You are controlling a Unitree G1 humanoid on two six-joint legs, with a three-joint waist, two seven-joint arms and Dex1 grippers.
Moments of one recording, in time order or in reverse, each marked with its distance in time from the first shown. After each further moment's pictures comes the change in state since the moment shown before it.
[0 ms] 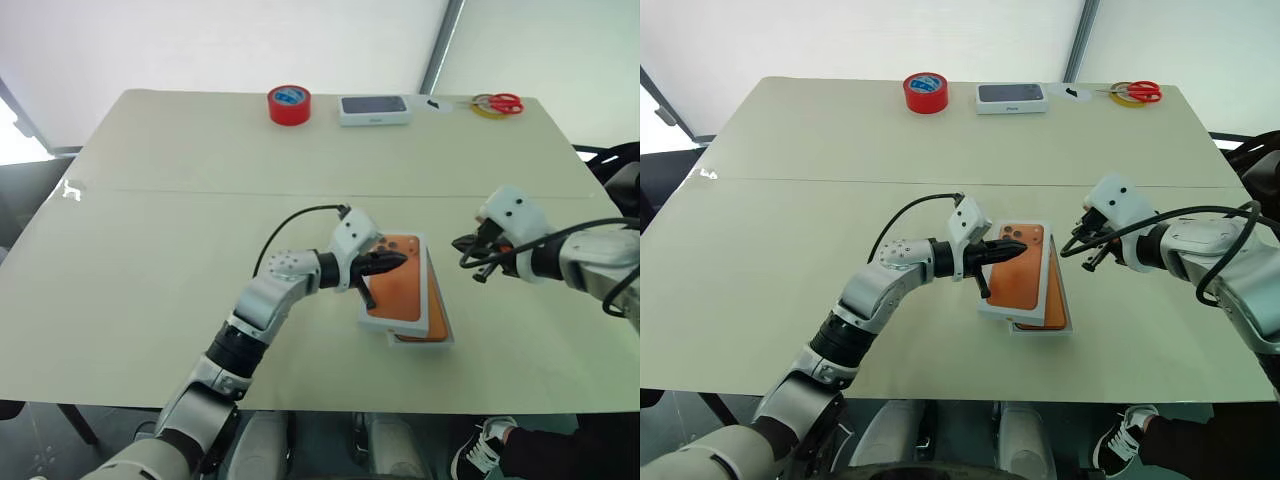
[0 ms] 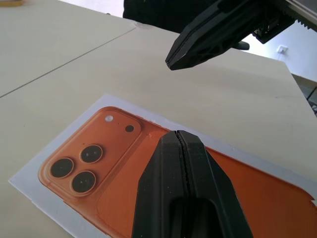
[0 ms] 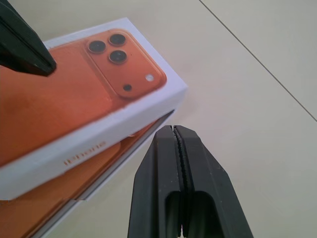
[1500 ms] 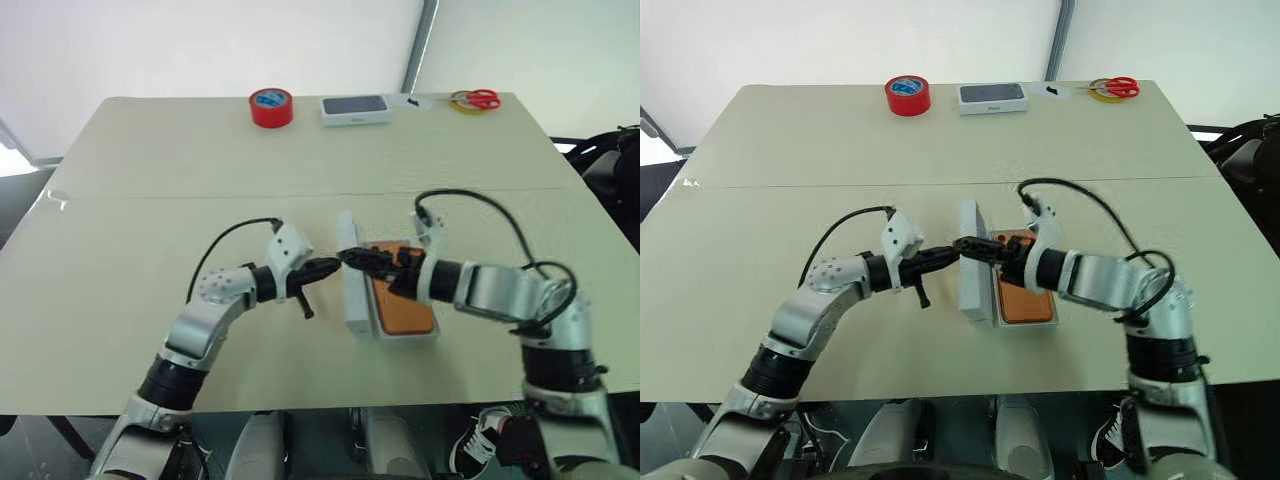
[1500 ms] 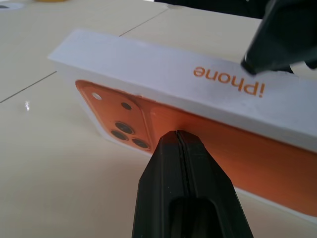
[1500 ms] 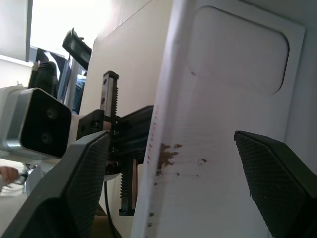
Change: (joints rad) left arm 0.213 0.239 0.096 -0.191 -0.013 -0.083 -0.041; right arm -0.126 0.622 -0.153 0.249 1.364 0.313 -1.072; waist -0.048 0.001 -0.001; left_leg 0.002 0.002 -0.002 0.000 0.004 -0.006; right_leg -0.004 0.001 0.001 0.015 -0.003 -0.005
